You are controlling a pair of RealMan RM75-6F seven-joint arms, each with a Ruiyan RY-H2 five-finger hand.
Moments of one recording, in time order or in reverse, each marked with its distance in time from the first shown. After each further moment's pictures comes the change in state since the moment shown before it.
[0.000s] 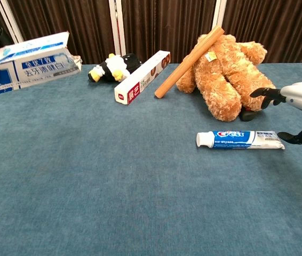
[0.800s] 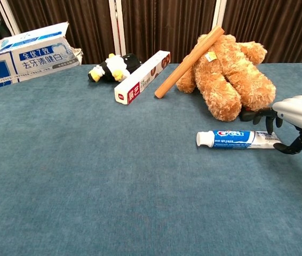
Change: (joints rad) left arm -0.007 0.035 -0.006 -0.013 0.025 -0.020 -0.054; right arm 0.058 -0.090 -0.048 0.159 0.061 -0.009 0.019
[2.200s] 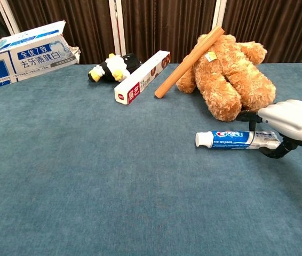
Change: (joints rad) left arm 0.002 -0.007 -0.004 0.016 -0.010 -0.006 -0.026; right arm 0.021 -0.101 -0.030 0.130 -0.089 0.015 0.085
